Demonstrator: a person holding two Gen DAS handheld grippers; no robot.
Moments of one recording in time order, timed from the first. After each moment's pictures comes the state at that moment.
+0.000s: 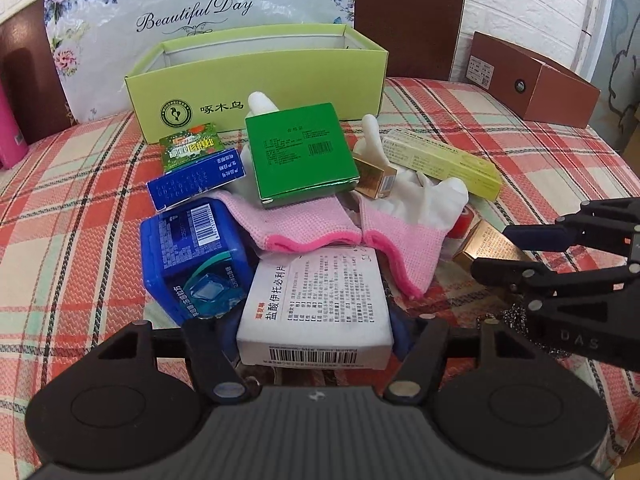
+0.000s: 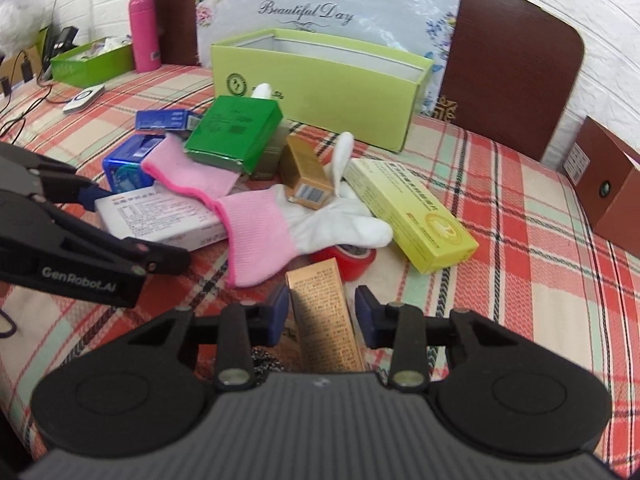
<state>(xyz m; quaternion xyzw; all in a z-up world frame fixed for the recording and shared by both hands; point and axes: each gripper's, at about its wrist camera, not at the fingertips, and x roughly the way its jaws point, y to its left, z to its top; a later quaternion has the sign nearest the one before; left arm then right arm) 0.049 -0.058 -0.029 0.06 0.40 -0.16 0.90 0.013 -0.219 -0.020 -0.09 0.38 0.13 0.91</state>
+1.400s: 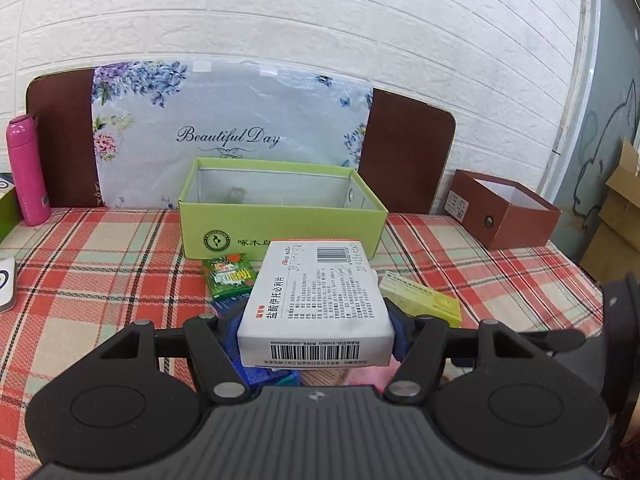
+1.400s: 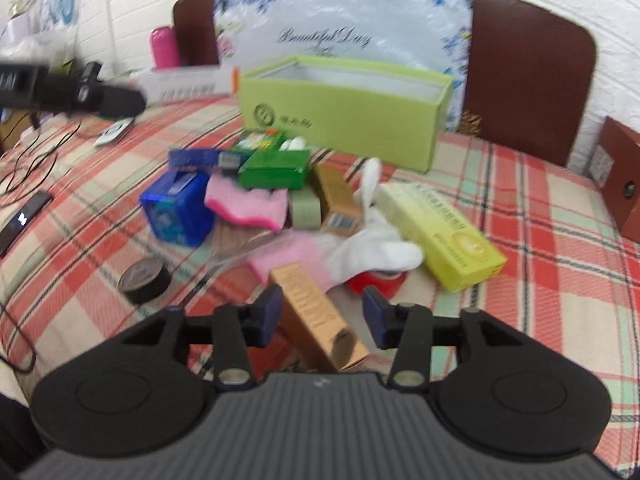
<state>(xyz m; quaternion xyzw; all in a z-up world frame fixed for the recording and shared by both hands) 0.033 0.008 0.062 -0.03 0.27 -0.19 0.94 0.015 -0.208 -0.016 -0.08 0.37 0.18 0.91</state>
